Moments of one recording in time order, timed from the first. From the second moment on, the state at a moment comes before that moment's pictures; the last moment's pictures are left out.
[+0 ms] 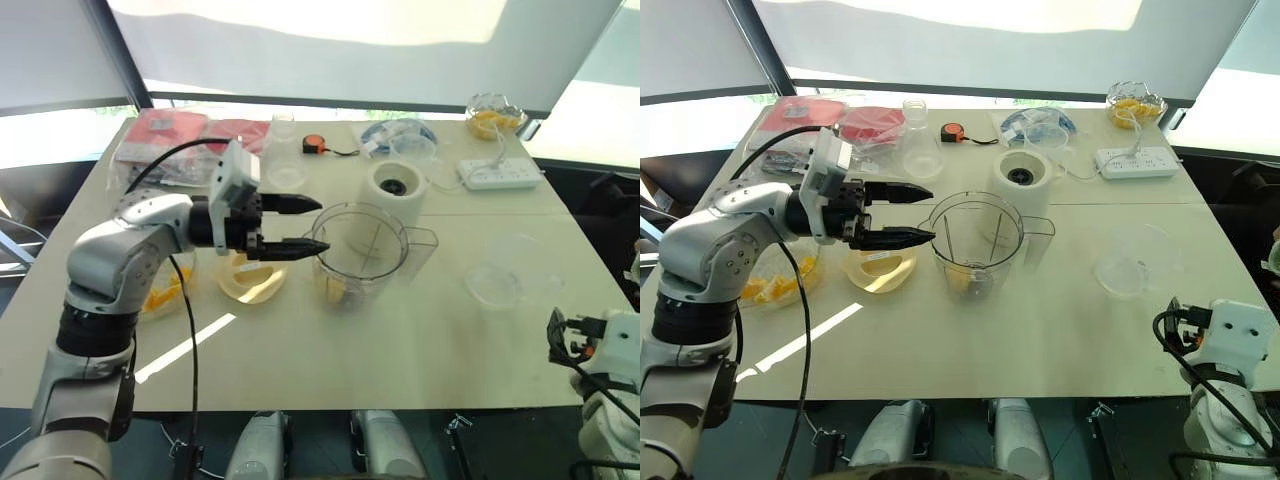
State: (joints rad) left arm -0.65 0.63 -0.02 -0.25 -0.62 0.70 -1.12; right arm 0.38 -0.30 -0.52 -0.51 0.22 0.48 -0.01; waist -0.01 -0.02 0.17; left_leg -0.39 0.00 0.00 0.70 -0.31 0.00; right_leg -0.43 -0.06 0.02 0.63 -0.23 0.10
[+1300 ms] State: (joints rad) left arm -0.65 0.71 -0.03 -0.25 -0.60 0.69 -1.11; right arm 0.07 -0.42 -0.47 0.13 0.13 0.11 0.13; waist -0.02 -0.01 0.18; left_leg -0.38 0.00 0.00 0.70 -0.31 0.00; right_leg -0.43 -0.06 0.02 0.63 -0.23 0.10
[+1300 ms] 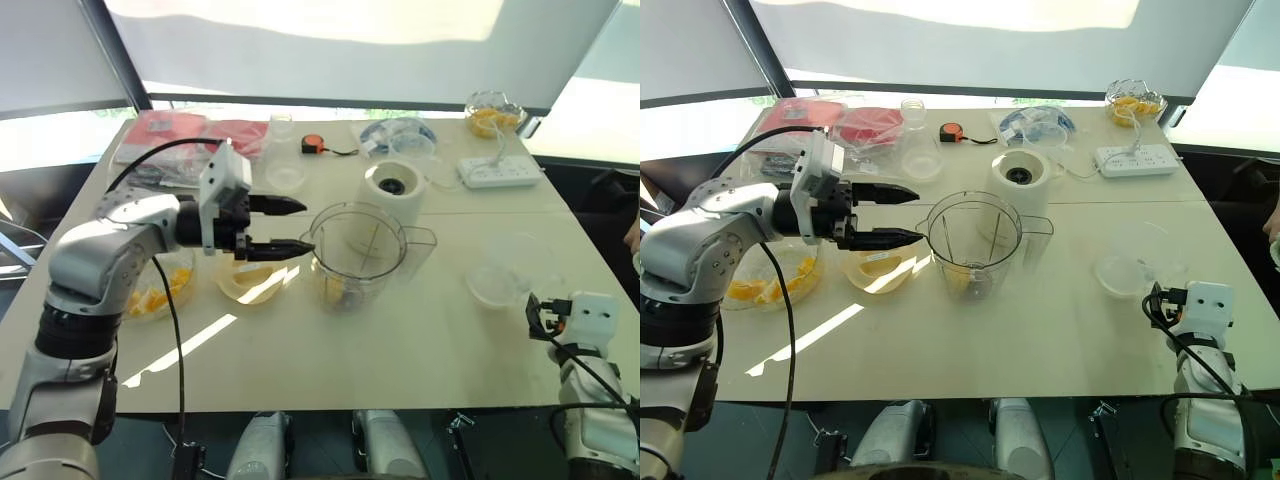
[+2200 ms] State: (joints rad) left arm -0.64 0.77 -0.02 -0.28 -0.60 0.72 -1.10; right arm -0.16 -0.47 -0.42 0.58 0.10 -0.16 0.11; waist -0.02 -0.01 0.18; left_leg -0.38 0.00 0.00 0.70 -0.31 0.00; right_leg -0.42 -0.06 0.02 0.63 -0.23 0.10
